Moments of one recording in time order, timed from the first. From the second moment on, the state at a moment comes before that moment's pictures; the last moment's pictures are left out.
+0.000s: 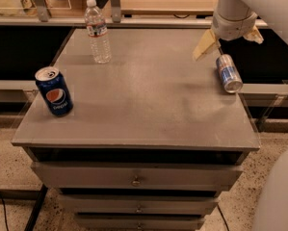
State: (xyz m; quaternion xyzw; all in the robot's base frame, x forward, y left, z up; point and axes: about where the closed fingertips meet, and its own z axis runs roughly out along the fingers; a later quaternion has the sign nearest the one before) arm 0.666 -0.251 0.903 -0.08 0.98 -0.12 0.16
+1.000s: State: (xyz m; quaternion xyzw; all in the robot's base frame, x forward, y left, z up) arm 0.679 -0.273 0.856 0.06 0.98 -0.09 0.14
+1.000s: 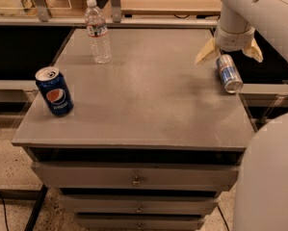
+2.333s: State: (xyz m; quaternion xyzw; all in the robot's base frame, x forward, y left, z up) arm 0.692 -0.281 0.835 0.07 0.99 -0.07 0.10
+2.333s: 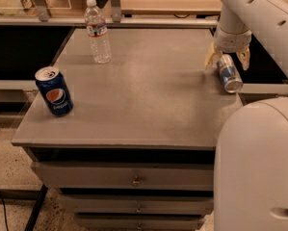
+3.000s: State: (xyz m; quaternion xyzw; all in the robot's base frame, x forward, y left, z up) arm 0.694 -0.274 0.836 0.05 0.99 -0.06 0.09
